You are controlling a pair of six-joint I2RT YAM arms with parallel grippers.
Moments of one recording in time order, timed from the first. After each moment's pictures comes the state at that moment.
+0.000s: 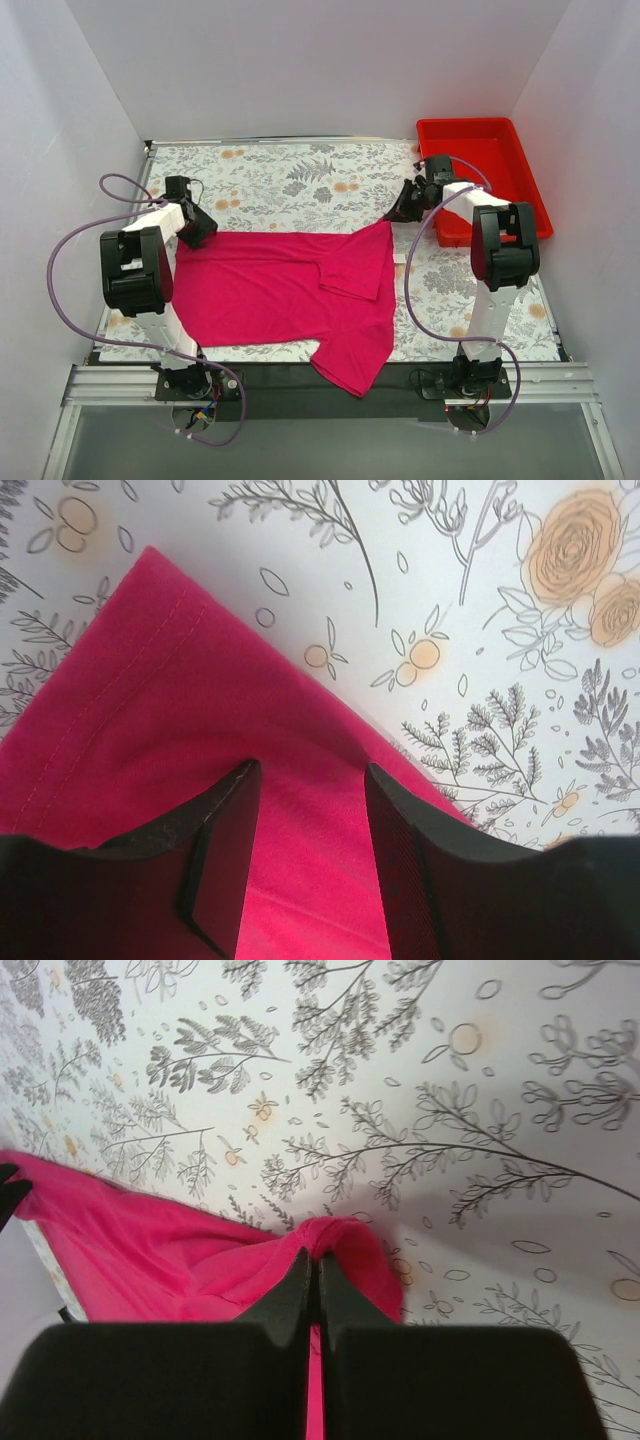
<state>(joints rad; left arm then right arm) 0.11 1.81 1.13 -0.43 -0.07 -0.72 0.14 2.00 1.36 -0.38 -0.51 0.52</state>
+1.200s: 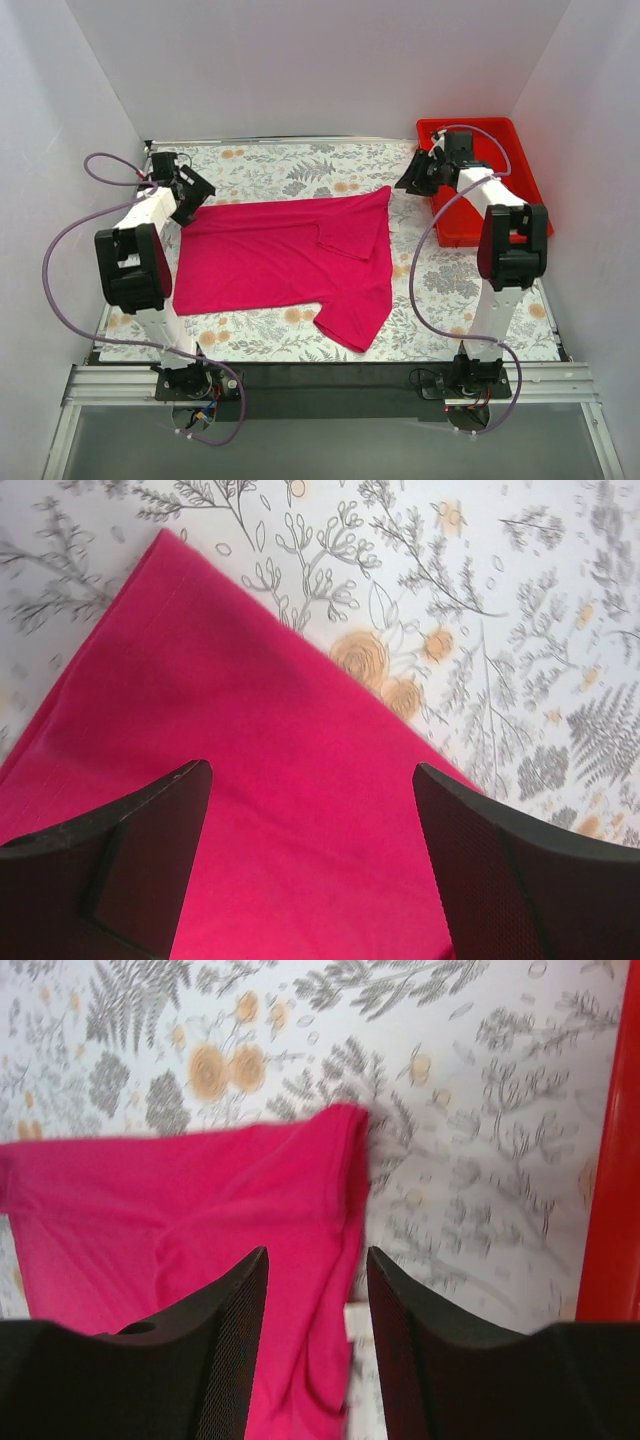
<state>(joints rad) 0.14 1.90 1.35 -0.39 0.03 -0.77 0.07 2.06 1.57 -0.34 -0.46 0.41</state>
